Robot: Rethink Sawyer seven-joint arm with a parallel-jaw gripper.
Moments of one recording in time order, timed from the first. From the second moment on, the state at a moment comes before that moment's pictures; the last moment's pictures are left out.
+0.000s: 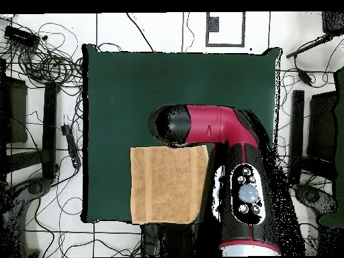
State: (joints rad) arm -0.16 -0.67 0.02 1.45 -0.23 0.80 1.65
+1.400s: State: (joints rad) arm -0.08 -0.65 0.00 1.40 -0.15 0.80 1.65
